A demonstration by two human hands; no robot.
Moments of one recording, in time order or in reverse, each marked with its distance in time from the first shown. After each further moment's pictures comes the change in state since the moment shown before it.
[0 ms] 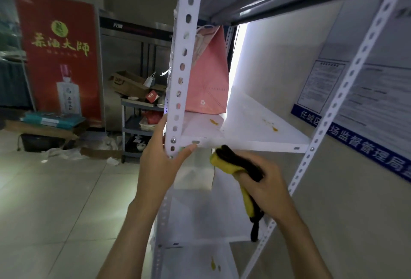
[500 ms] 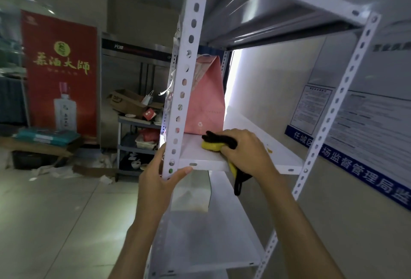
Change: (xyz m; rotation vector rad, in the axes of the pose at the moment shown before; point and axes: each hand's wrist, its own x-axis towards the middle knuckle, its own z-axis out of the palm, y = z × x) left_hand 0.002 -0.013 0.004 -0.143 -0.002 -0.077; right_hand 0.118 -0.020 -0.004 -0.494 -0.039 -0.052
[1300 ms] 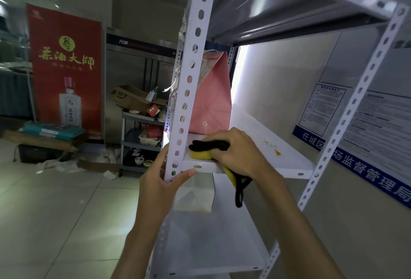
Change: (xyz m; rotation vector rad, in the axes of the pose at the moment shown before) left_hand 0.005 -0.009 -0.001 -0.088 -0.004 -0.047; right_hand 0.014 -0.023 0.012 0.047 -0.180 -0.029
